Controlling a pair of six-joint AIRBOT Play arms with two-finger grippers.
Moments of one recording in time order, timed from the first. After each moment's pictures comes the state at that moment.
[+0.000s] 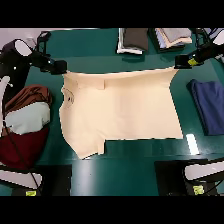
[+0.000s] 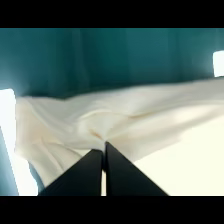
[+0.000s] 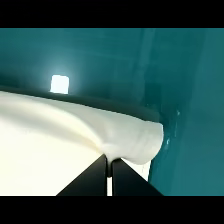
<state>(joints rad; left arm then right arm) -0.07 -1.61 1.64 1.24 -1.11 -1.45 -0.14 -1.59 1.73 -1.31 1.30 1.39</state>
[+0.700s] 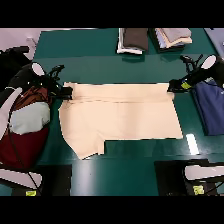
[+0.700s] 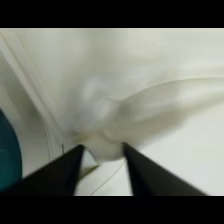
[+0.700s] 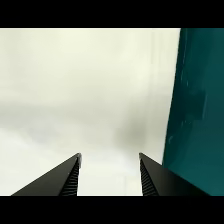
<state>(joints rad) -0.06 -1.62 1.35 1.23 -1.18 -1.42 -0.16 -1.51 1.32 -1.31 1.22 1.38</state>
